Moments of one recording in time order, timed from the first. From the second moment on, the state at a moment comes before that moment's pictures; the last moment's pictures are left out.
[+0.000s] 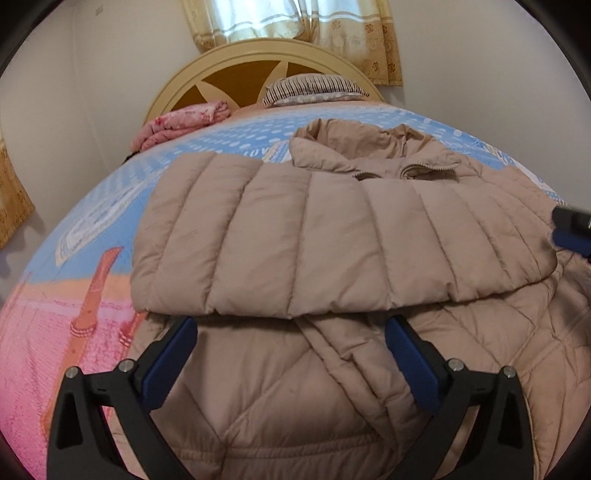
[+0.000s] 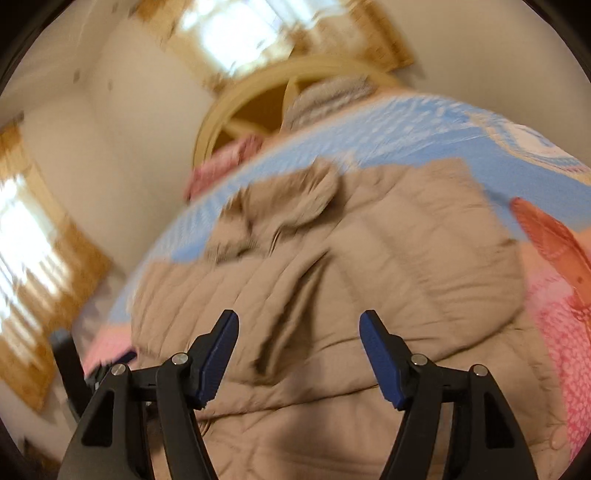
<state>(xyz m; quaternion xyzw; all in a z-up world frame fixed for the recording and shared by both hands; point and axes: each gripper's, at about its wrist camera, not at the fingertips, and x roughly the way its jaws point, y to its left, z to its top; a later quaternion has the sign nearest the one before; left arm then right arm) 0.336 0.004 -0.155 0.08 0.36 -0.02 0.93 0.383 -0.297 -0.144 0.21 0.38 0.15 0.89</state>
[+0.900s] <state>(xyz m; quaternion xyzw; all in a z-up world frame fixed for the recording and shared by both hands) 0.343 0.045 -0.071 -0.02 0.29 -0.06 0.96 0.368 -0.295 -0.151 0.07 0.41 0.07 0.91</state>
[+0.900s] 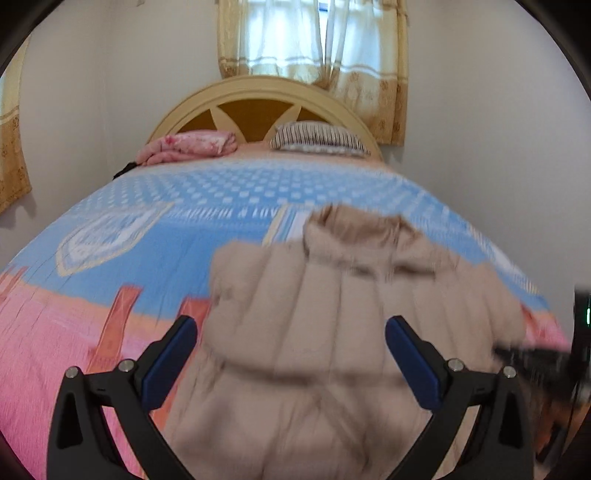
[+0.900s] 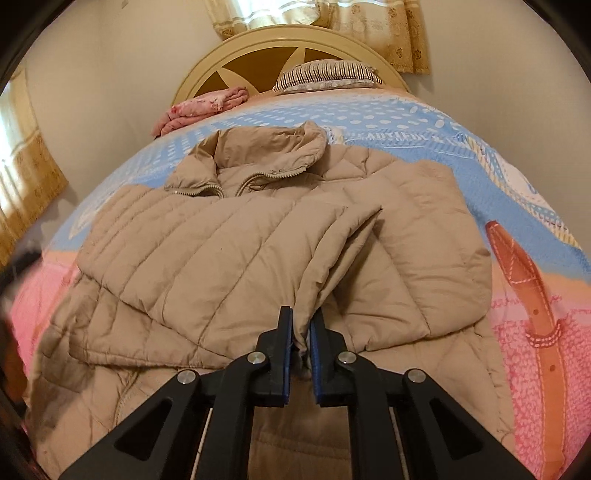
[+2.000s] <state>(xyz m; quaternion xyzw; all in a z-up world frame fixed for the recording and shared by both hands) 0.431 0.031 -0.179 0.01 0.39 -0.04 0.92 0.424 -0.266 -0.178 0.08 0.43 0.08 0.90</state>
